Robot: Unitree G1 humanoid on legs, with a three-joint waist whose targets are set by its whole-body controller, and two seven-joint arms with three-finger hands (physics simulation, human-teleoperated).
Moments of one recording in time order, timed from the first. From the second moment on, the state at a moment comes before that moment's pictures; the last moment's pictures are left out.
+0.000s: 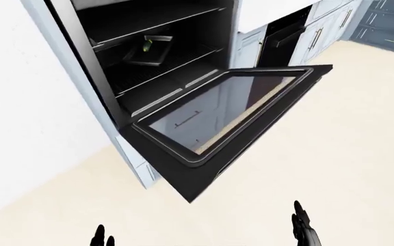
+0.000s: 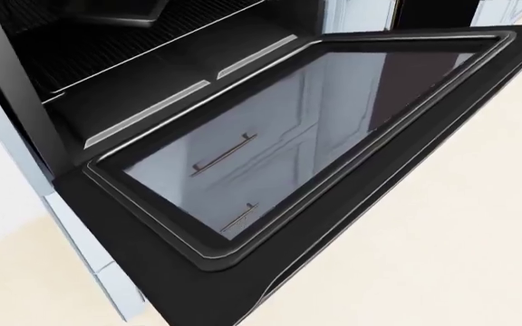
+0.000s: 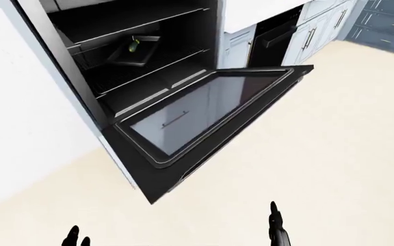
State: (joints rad) left arm 0.01 0.17 0.36 1.40 -0.48 -0.83 -0.52; right arm -0.06 -0.21 -0.24 1.39 0.06 -0.88 0.12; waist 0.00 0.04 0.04
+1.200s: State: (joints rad) left arm 0.01 0.18 0.36 1.40 -0.49 -0.83 -0.52; right arm -0.06 -0.20 -0.25 1.39 0.18 -0.84 0.28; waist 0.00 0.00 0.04
